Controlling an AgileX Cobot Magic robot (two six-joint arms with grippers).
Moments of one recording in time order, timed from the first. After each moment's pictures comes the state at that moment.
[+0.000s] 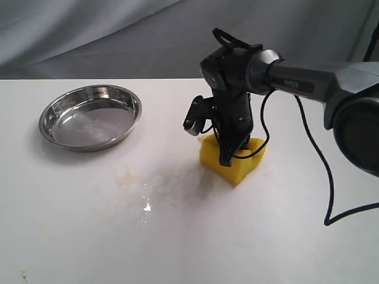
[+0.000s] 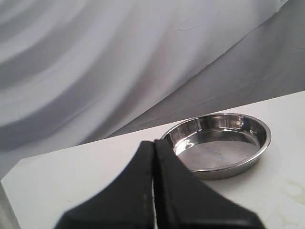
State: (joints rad) left arm -0.01 0.00 0.00 -0.14 0.11 0.38; right arm 0.54 2.39 -1.90 -0.29 1.20 -0.57
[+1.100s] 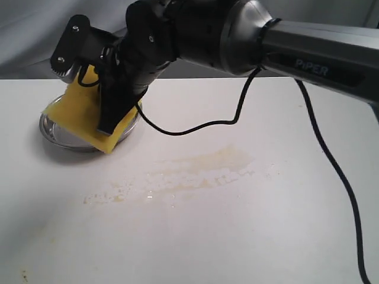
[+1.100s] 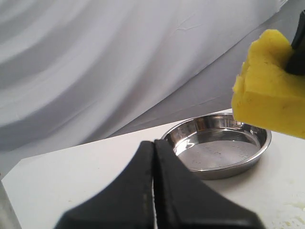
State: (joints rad) left arm -0.01 0.00 0.00 -0.14 0.11 0.38; right arm 0.82 2.10 -1.87 -0.04 0.70 -0.58
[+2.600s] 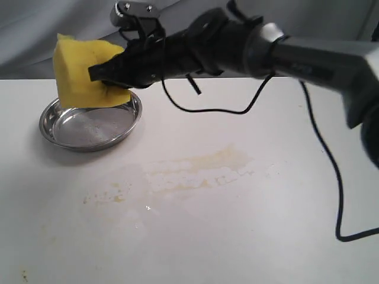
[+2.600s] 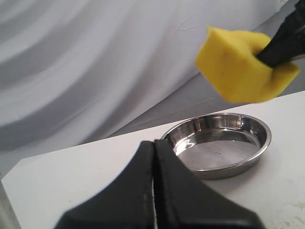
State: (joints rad) left arm -0.01 0.00 0.00 -0.14 0.11 0.38; right arm 0.62 2.25 -1.87 1.00 0.46 -0.78
